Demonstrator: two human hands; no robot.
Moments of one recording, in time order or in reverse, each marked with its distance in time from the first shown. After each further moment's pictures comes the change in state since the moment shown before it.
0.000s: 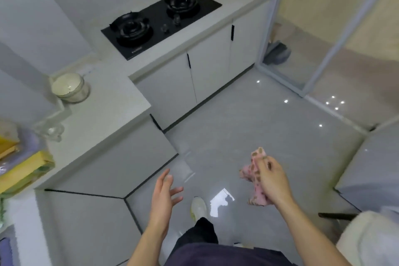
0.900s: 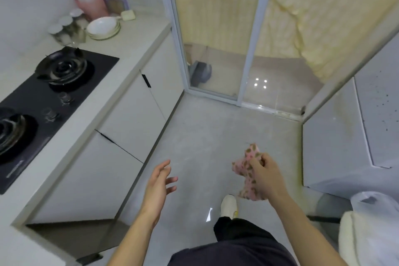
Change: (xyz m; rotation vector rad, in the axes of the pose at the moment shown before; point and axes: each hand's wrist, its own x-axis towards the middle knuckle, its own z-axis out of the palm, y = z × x) left_hand 0.239 0.210 0.298 0.375 -0.531 0.115; right_hand 0.252 -0.104 -0.098 0.193 0.356 0.212
